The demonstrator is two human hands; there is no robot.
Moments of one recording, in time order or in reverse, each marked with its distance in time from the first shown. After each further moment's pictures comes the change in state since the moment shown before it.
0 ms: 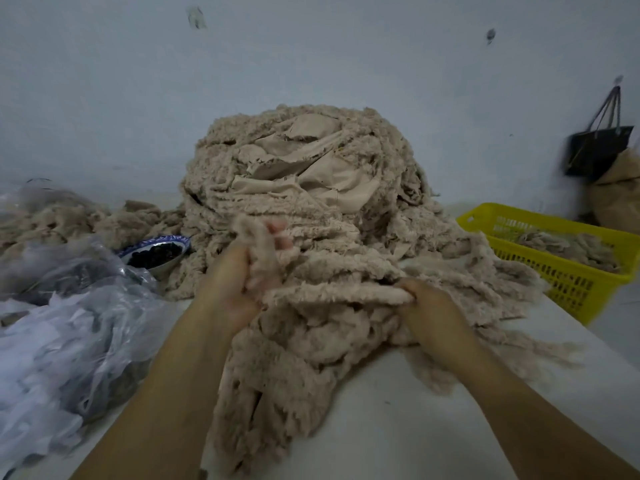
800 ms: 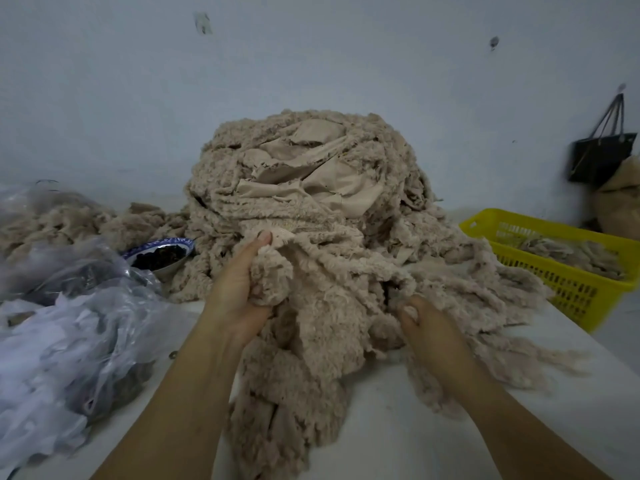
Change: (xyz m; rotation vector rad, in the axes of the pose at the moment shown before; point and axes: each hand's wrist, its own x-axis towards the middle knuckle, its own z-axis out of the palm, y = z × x) left_hand -0.008 -0.009 0.001 -0.177 0.114 -0.047; right_hand -0.005 0.023 0.020 -0.046 0.008 0.018
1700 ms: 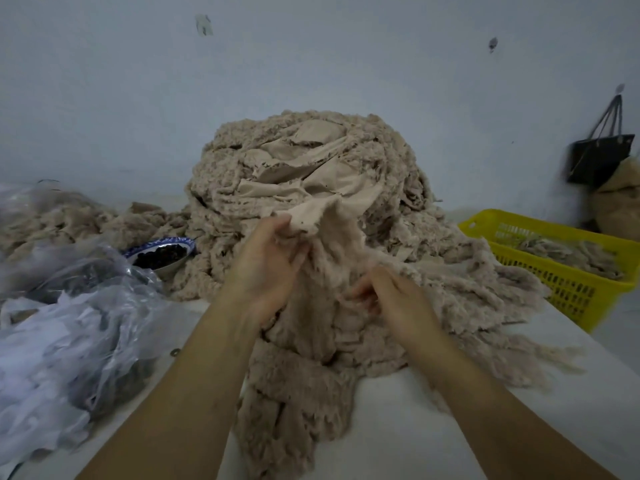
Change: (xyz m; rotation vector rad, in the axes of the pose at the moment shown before) left_hand 0.004 0.006 0.037 -0.032 -0.109 0.091; right_hand -0.008 -0.074 -0.010 0.604 -0.094 -0.097
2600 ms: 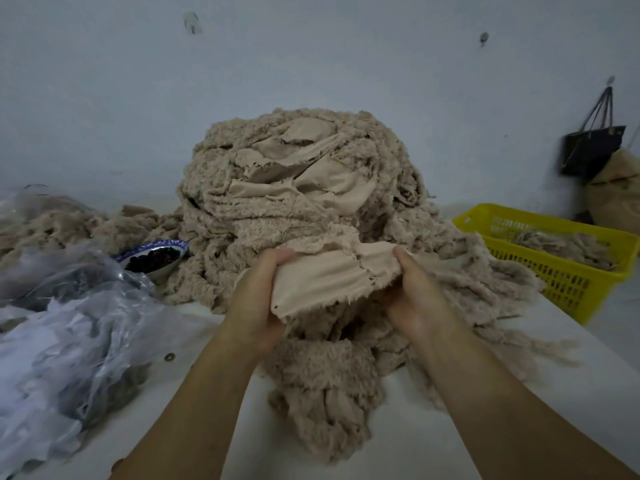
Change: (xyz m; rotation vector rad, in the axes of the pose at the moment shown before) left_hand -0.026 -0.023 -0.011 0.226 -0.018 -0.046; right_hand 0.039 0.002 -0.008 0.992 0.287 0.531
